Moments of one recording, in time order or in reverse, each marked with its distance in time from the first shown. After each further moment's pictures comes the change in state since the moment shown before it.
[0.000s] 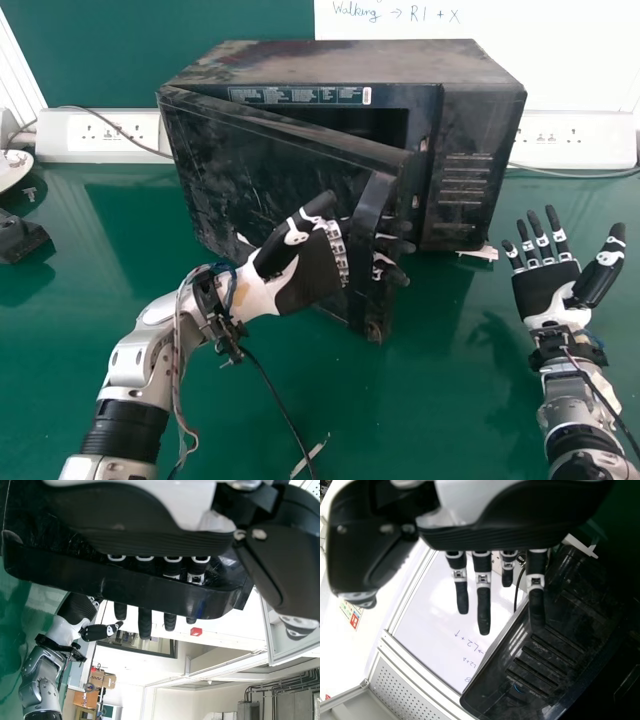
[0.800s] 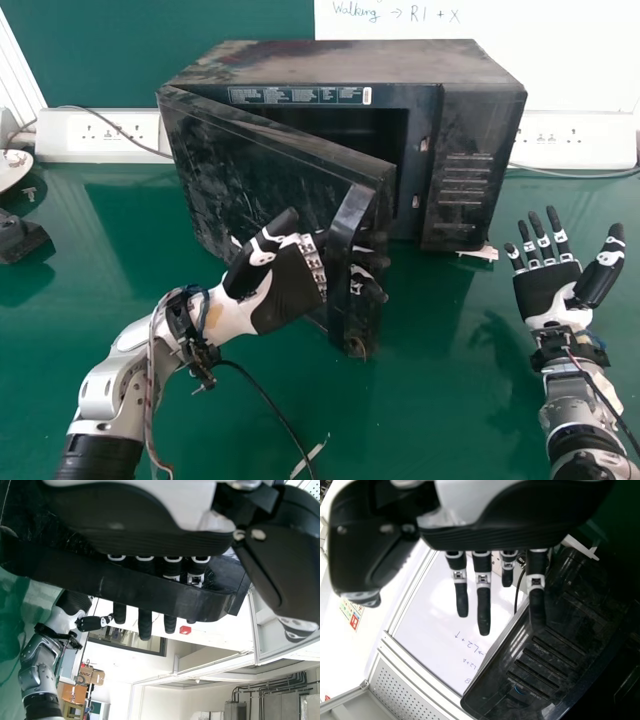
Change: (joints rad) left arm 0.118 0.057 0.013 -0.113 -0.107 0.020 -0.027; right arm -0.001 -0.006 0.000 0.008 0.000 0.001 0.000
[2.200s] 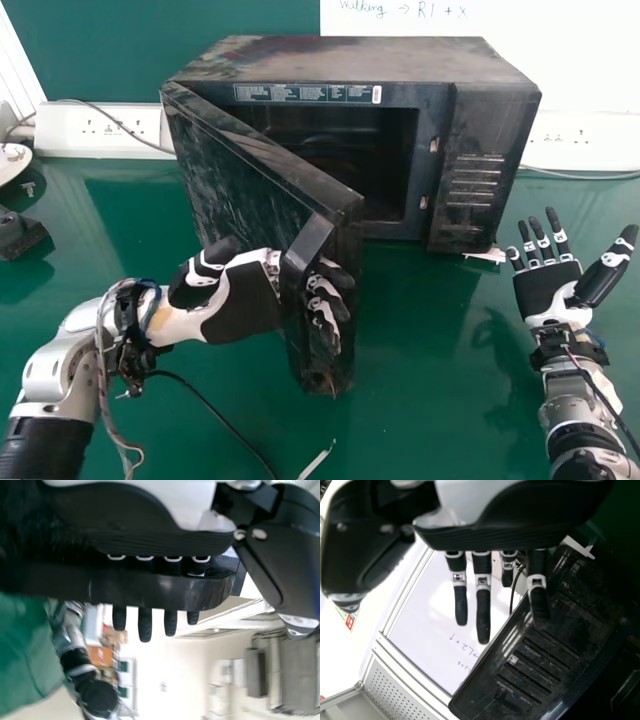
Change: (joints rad) left arm -0.031 0.208 0.017 -0.029 -0.040 -0.007 -0.309; right arm -0.005 -0.001 0.003 0.002 -0.002 -0.001 -0.019
